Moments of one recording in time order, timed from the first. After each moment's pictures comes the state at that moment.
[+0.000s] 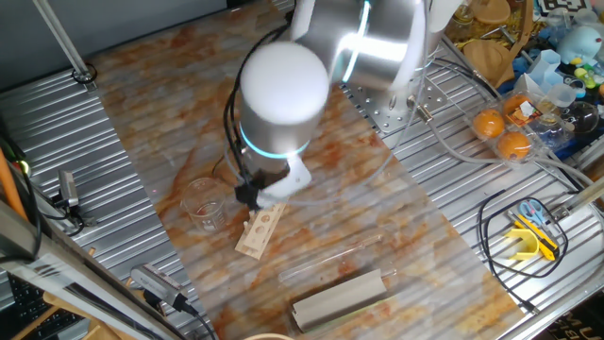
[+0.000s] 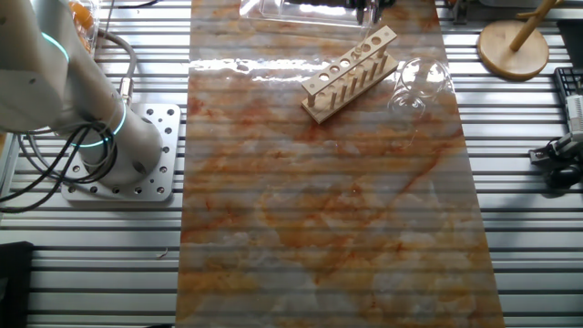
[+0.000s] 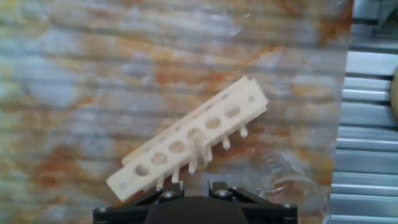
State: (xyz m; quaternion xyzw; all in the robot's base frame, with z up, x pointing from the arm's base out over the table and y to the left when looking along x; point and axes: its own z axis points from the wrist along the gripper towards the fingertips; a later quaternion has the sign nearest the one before) arm 0.498 0.195 0.206 0.73 -0.68 0.07 0.08
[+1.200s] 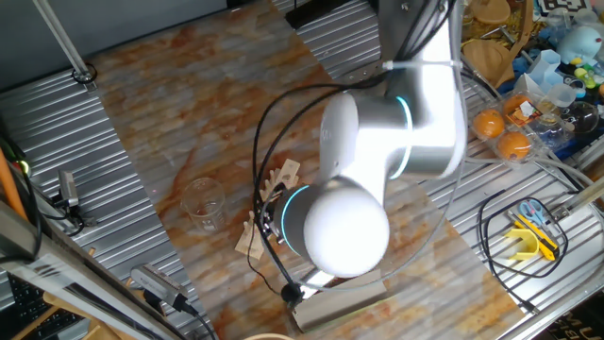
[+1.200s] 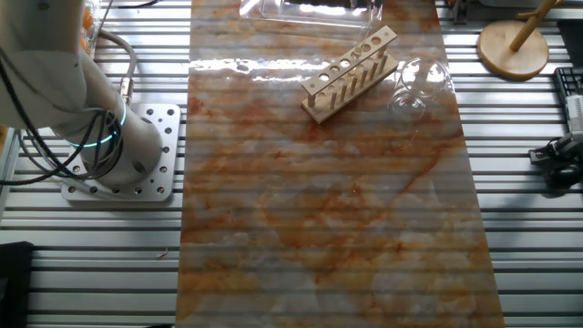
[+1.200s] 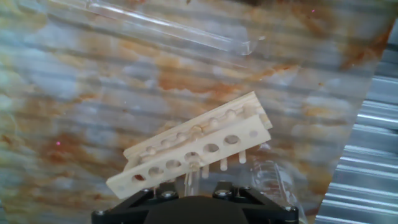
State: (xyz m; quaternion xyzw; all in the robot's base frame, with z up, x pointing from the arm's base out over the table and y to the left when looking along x) arm 0.499 0.232 0.178 0.75 -0.62 0.16 0.20
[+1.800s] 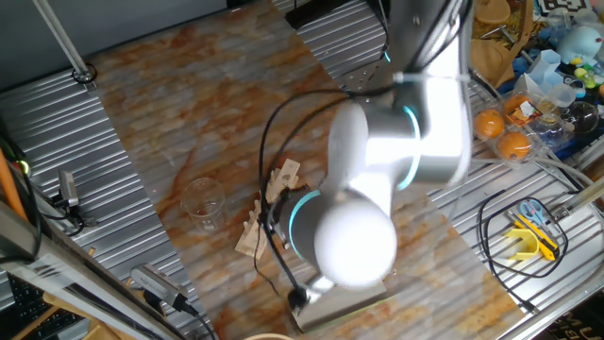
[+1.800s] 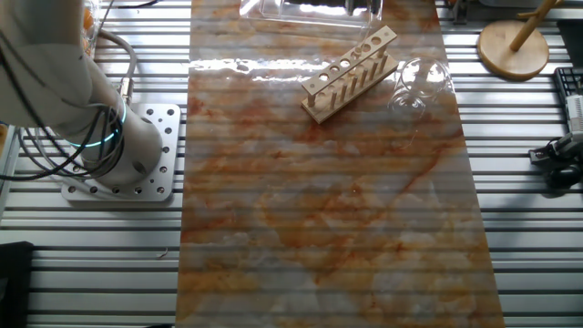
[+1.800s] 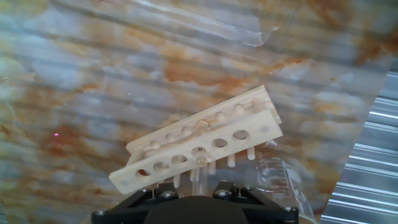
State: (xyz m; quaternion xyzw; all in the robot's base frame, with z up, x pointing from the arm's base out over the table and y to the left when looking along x) arm 0.495 0.234 0.169 0.74 -0.61 0.18 0.22
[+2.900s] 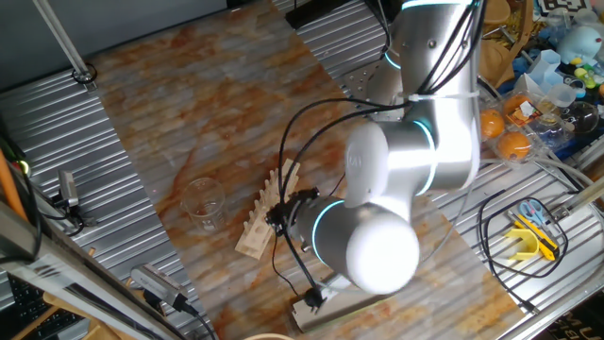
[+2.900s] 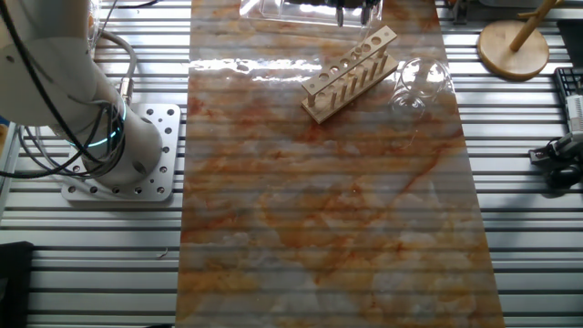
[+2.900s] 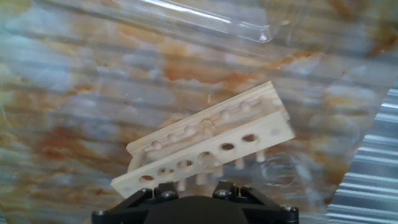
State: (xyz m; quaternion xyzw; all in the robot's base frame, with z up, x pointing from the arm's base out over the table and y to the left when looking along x) arm 0.476 0.225 0.143 0.72 -0.62 0.22 0.22
